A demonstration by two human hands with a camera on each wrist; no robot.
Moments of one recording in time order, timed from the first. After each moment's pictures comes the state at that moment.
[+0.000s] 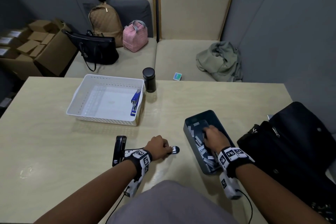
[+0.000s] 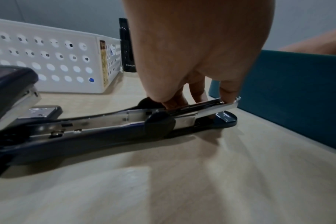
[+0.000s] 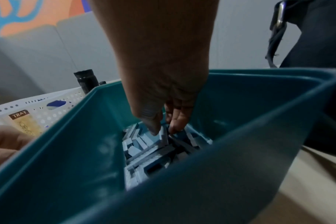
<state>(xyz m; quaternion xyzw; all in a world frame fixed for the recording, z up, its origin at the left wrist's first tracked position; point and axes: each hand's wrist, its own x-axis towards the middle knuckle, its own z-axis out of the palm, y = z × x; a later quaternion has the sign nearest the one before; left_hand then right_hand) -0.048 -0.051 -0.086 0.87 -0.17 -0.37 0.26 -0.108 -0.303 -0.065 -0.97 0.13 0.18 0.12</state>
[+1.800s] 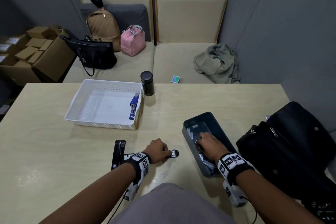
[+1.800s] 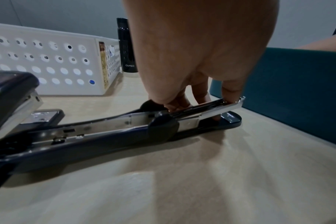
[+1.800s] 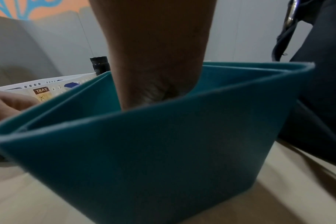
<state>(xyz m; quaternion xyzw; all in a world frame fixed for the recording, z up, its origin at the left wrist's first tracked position) -0.047 -0.051 -0.089 0.87 -0.18 -0.38 0.26 -0.126 -0.292 -0.059 -0.98 -0.05 0.18 0.07</state>
